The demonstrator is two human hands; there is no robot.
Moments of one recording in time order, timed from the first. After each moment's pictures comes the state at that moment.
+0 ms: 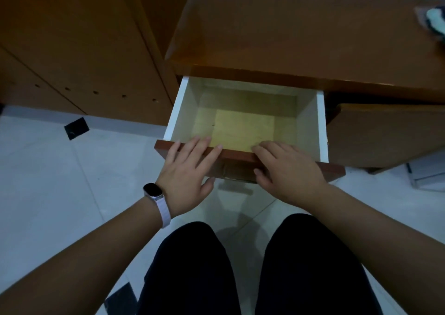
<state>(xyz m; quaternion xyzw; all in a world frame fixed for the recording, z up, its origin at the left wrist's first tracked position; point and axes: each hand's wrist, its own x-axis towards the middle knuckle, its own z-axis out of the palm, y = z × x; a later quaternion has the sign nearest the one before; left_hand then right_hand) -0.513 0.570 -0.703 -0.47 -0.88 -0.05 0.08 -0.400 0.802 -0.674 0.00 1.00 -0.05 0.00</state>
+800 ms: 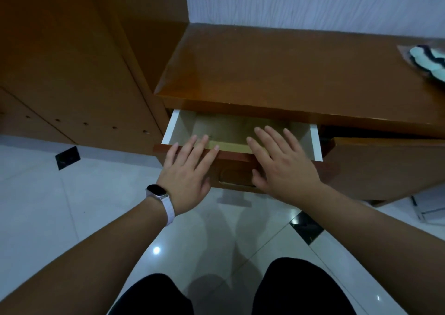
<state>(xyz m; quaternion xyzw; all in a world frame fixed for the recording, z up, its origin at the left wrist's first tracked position) -0.575 0.625 -0.718 -0.45 -0.88 -0.01 0.13 -0.460 0.854 -0.683 -0.01 1.00 0.04 -0.07</state>
